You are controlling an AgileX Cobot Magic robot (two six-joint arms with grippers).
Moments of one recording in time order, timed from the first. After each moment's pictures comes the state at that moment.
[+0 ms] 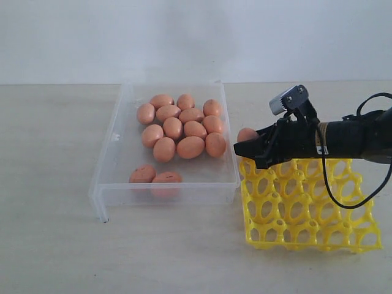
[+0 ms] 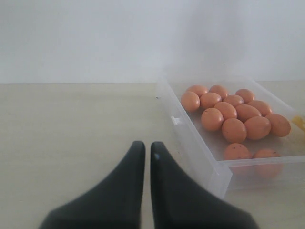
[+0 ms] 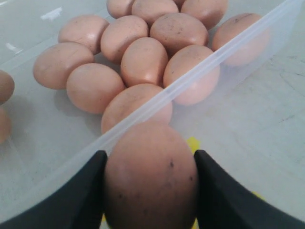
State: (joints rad) left arm -0.18 0.00 0.00 0.04 0.23 -0.08; right arm -0.05 2.13 -1.00 -1.24 -0.86 0.74
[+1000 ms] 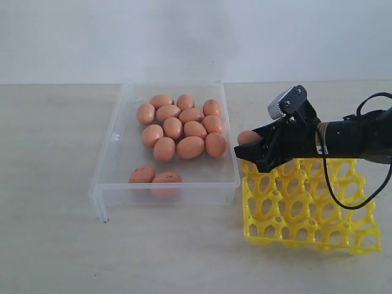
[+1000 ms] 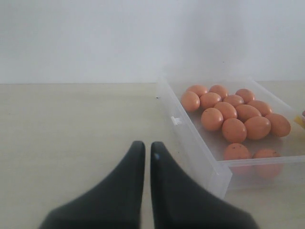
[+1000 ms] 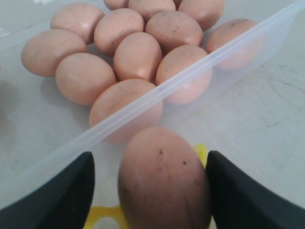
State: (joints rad) left arm -0.18 0.00 0.00 0.04 0.23 -0.08; right arm -0.05 2.13 -1.00 -1.22 -0.83 0.63
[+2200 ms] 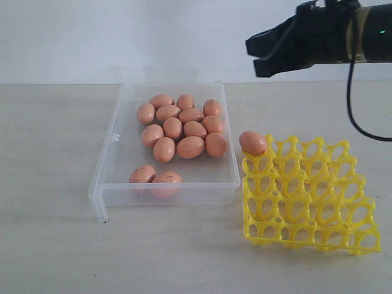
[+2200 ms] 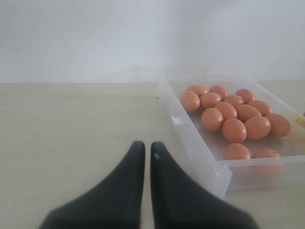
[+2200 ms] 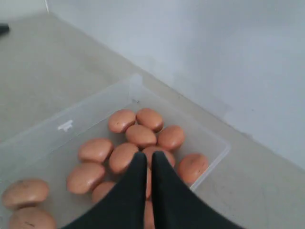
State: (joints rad) left arm -0.18 0.00 0.00 0.04 0.23 -0.08; right arm 0.10 1.55 -1.03 -1.52 -0.51 1.23
